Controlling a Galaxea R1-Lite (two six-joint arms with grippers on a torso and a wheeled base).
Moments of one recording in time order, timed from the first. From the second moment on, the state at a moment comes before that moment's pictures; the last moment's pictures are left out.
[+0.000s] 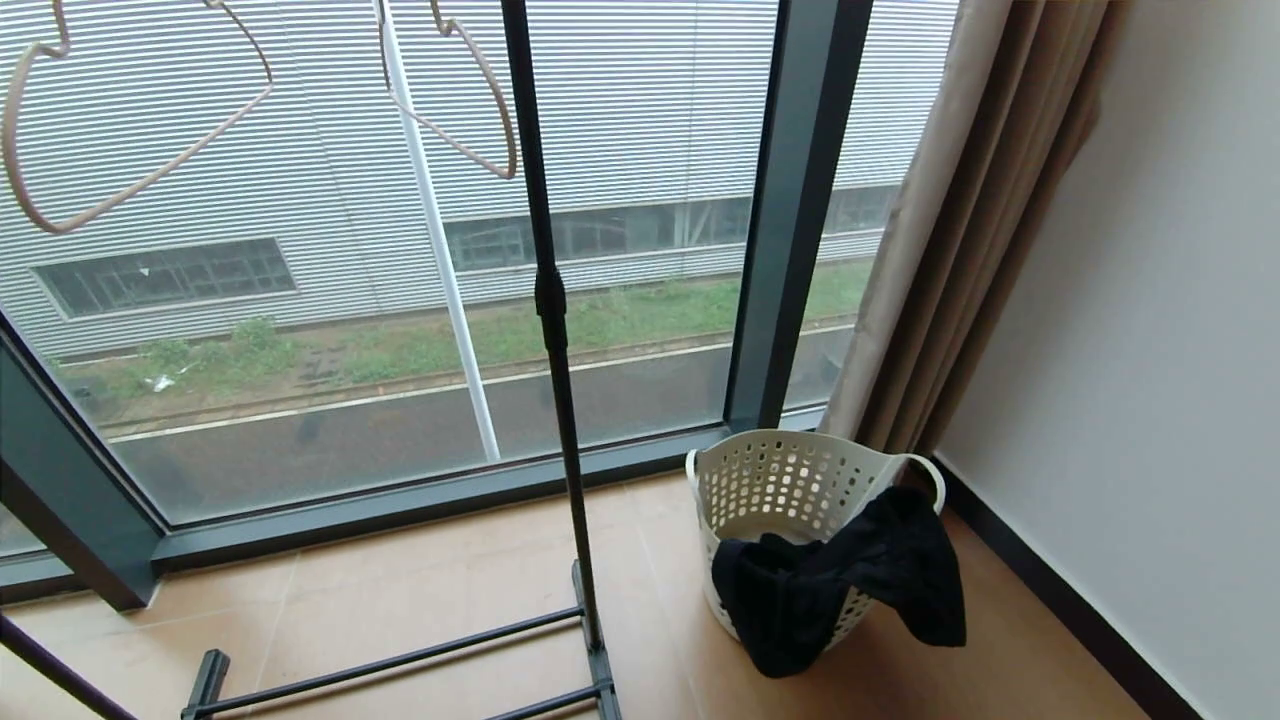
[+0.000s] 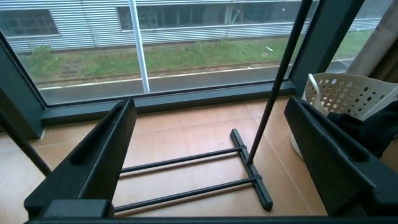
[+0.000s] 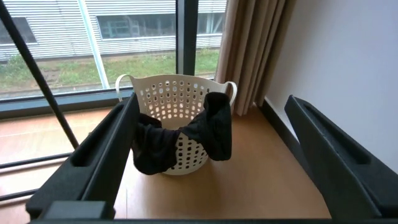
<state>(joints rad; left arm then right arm) 0.00 0.00 0.00 0.01 0.05 -0.01 0.01 0.00 0.00 -0.02 -0.03 0.00</state>
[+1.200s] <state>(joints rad) -0.01 0.00 0.00 0.01 0.05 -0.01 0.01 0.00 0.00 -0.02 -0.03 0.00</state>
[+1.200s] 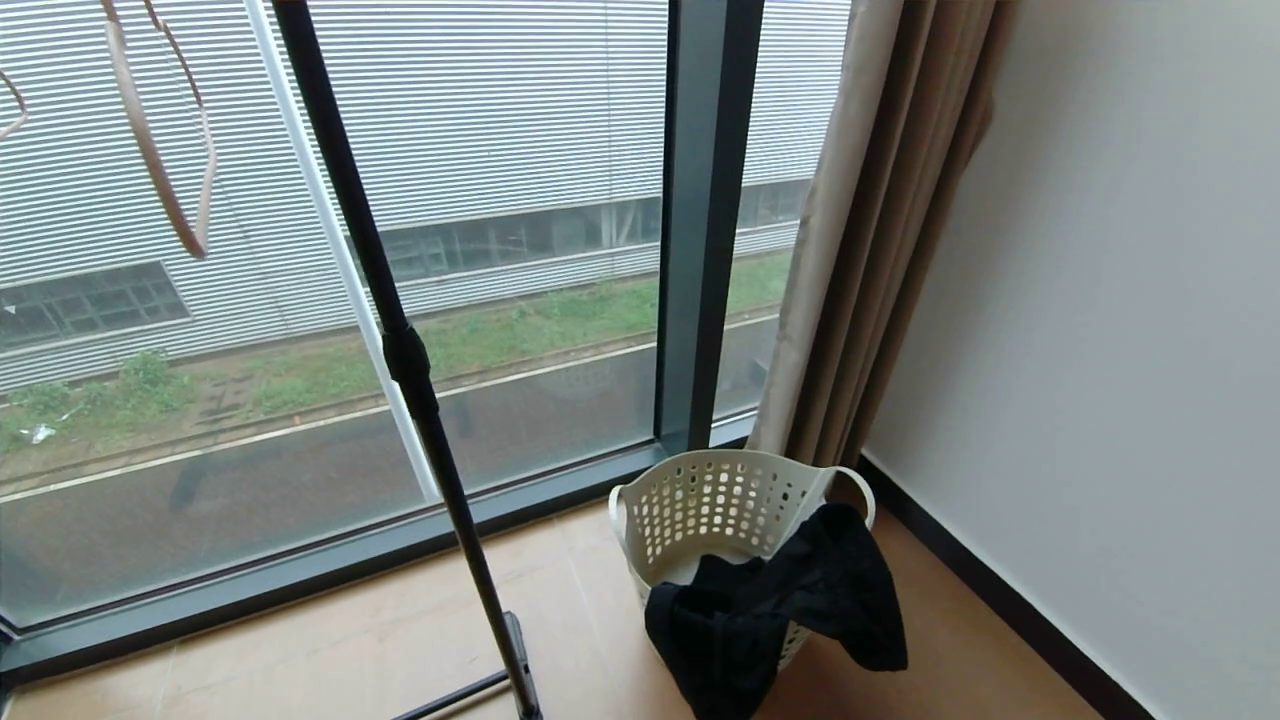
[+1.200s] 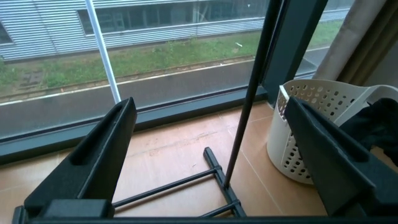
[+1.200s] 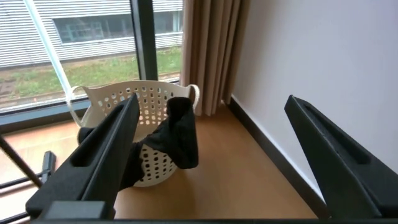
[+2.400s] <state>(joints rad) 0.00 0.00 0.00 0.01 0.05 -0.01 0.01 0.00 0.00 -0.02 -0.02 0.00</state>
